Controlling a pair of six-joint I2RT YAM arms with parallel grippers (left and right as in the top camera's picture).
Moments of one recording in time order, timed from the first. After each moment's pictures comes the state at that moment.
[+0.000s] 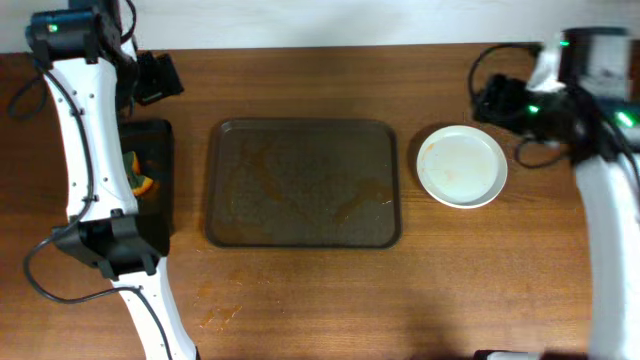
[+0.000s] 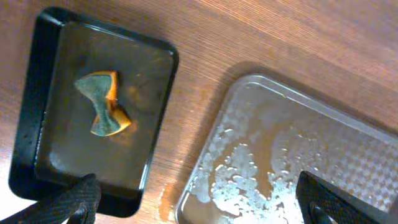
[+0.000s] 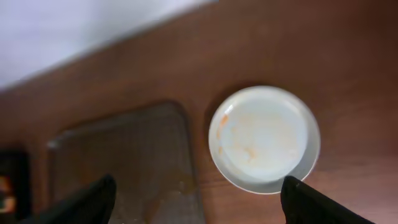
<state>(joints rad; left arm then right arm) 0.12 2.28 2.71 -1.69 0.02 -0.27 -0.07 1.49 1.77 -1.12 -0.17 0.30</state>
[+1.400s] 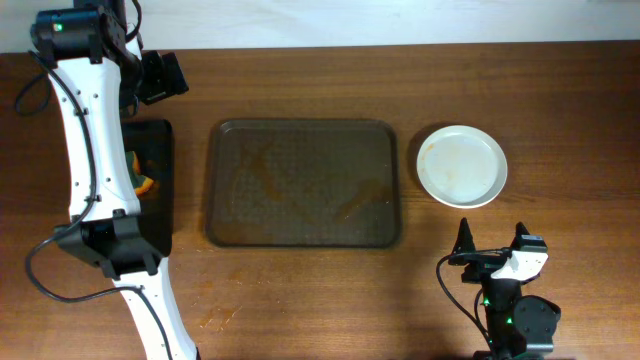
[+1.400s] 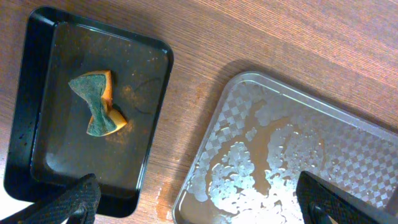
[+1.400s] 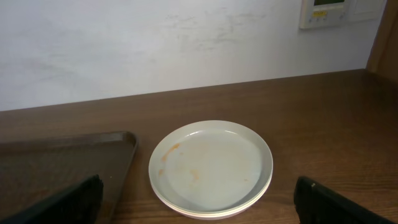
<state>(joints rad) 0.11 2.28 2.71 -1.69 0.03 -0.27 -0.05 0.01 0.01 -0.08 0.01 0.11</state>
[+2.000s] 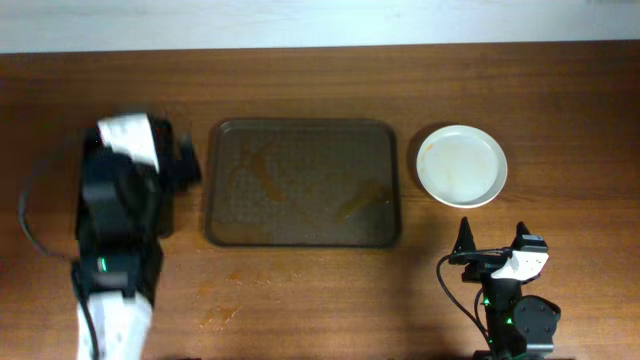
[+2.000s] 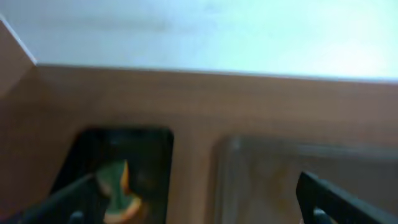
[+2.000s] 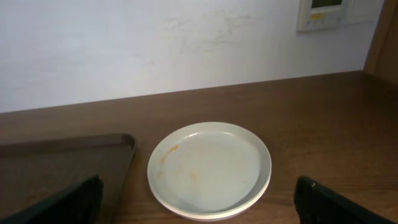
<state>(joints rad) 0.06 1.02 0.84 -0.24 -0.05 0.00 -0.05 0.01 0.01 -0.07 0.02 0.11</state>
